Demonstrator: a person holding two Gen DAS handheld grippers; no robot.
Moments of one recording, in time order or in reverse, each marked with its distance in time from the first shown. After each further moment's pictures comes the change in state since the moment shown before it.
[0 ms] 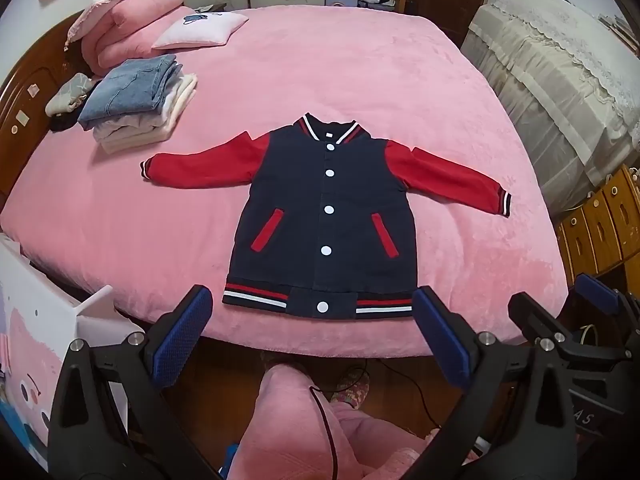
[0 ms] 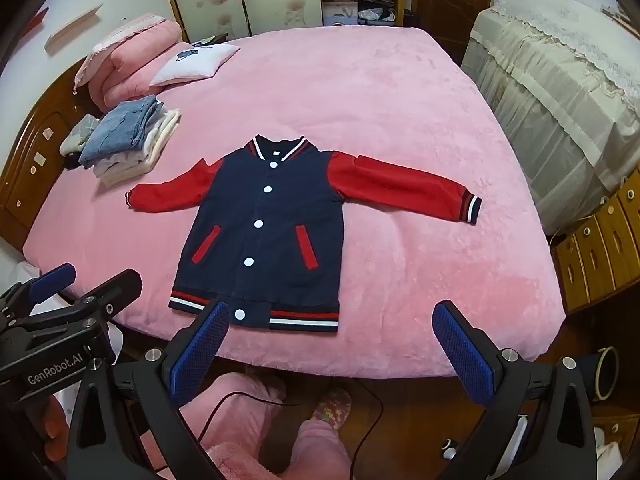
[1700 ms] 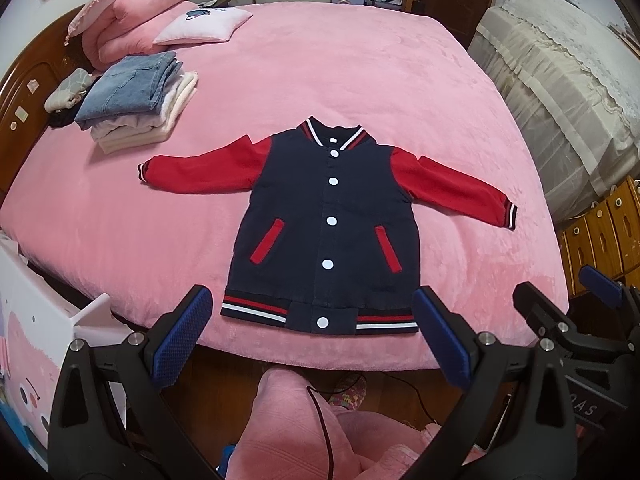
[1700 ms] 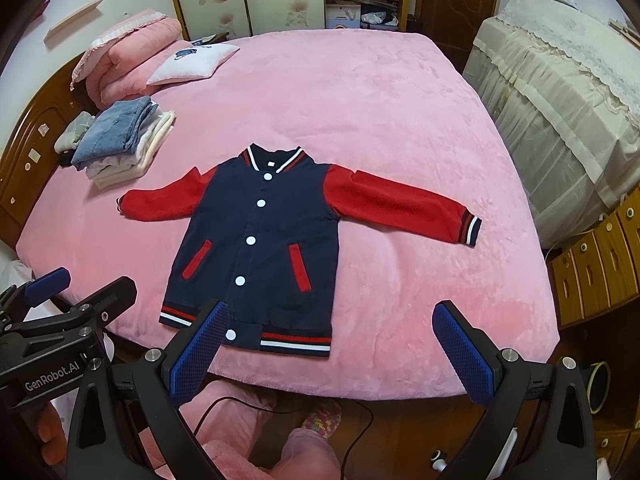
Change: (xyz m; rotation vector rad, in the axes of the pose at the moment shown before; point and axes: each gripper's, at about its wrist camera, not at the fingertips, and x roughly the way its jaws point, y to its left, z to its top) left arm 0.014 0.005 0.022 -0.036 0.008 0.014; right arm 0.012 0.000 0.040 -0.040 -0.017 -0.020
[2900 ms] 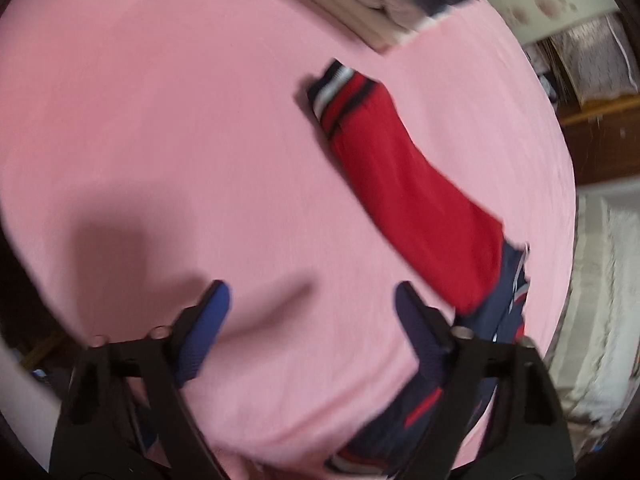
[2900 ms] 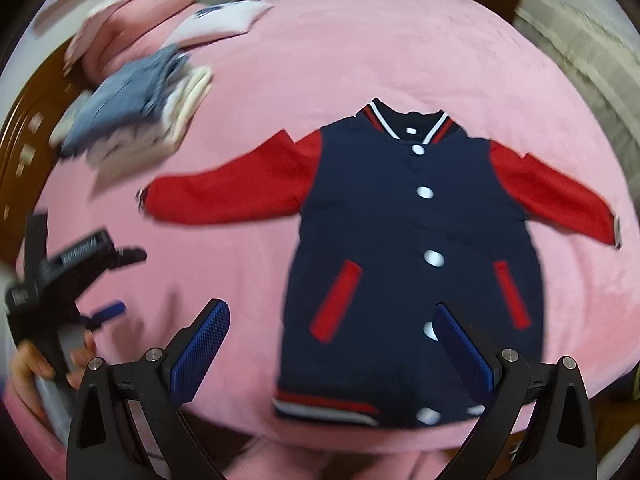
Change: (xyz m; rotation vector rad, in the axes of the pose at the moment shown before) left arm 0.316 0.423 0.046 -0.799 0.236 -0.175; right arm 0.245 0.322 0.056 0.106 0.142 0.057
